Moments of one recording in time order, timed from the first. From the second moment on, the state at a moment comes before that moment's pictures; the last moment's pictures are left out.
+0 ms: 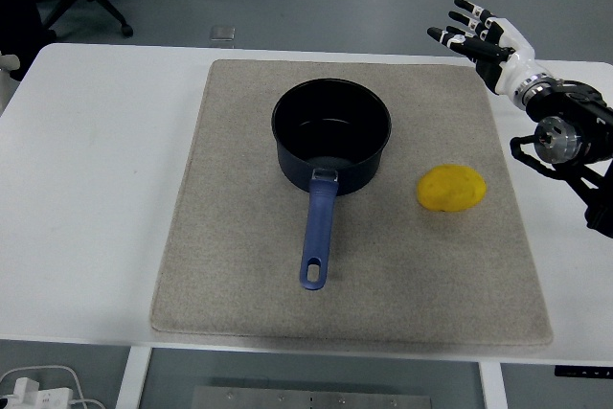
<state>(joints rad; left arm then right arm) -0.04 0.00 0.01 -0.22 0.05 0.02 -0.01 1.04 -0.32 0.39 0.72 -0.14 -0.01 0.22</state>
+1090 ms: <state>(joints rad) -0.04 0.00 0.01 -0.22 0.05 0.02 -0.01 0.83 -0.64 0.39 1.03 -0.71 0.05 0.42</state>
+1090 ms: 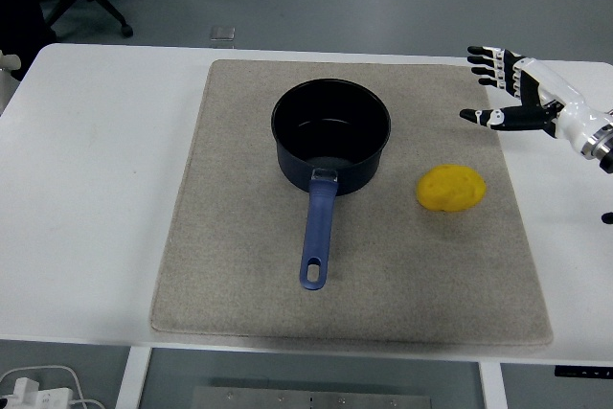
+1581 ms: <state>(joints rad) -0.05 0.00 0.01 -0.22 0.05 0.02 -0.01 0.78 -0.83 0.30 1.29 -0.85 0.05 0.42</state>
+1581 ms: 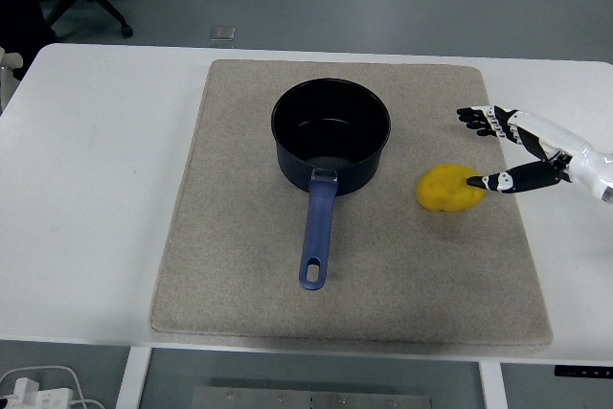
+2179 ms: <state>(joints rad) -0.05 0.00 0.01 -0.22 0.05 0.02 -0.01 0.76 -0.82 0.27 1.37 -1.02 0.00 0.42</state>
